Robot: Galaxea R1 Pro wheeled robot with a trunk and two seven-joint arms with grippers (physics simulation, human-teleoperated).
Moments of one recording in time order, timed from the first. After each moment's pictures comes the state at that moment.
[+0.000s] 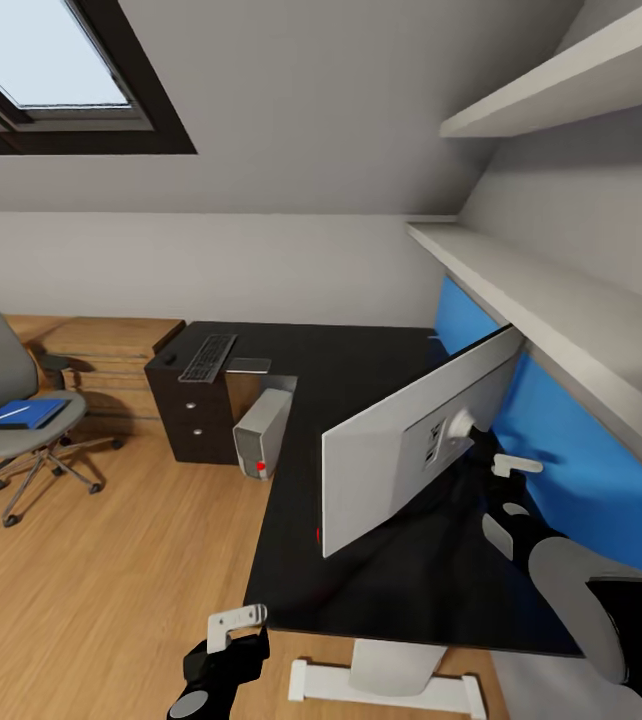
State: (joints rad) left arm 0.00 -0.08 -0.34 -1.42 0.36 0.43 0.55; right arm -1.00 -0.15 0.04 -0.05 -0.15 -0.41 -0.17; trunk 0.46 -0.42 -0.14
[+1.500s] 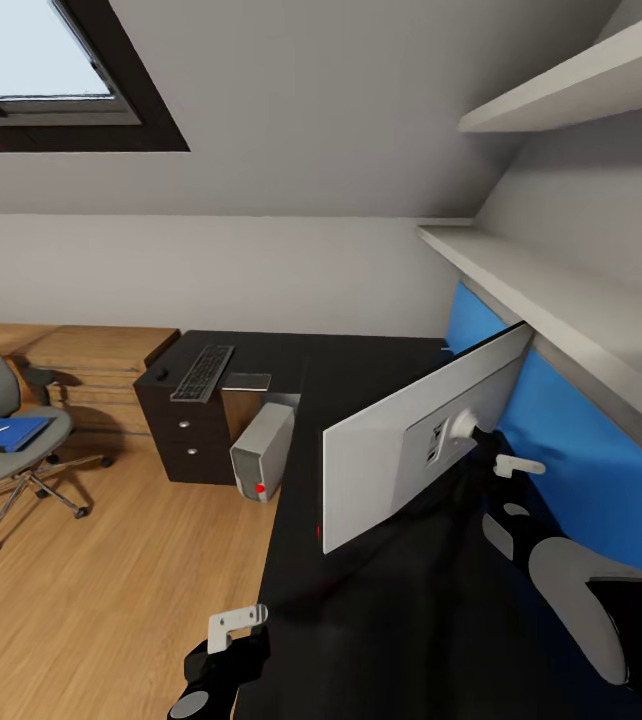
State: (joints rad) left arm 0.00 -0.08 -0.35 -1.42 0.36 0.43 0.55; right arm -0.99 -0.15 0.04 -0.05 -0.17 -0.41 -0.19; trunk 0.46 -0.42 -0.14
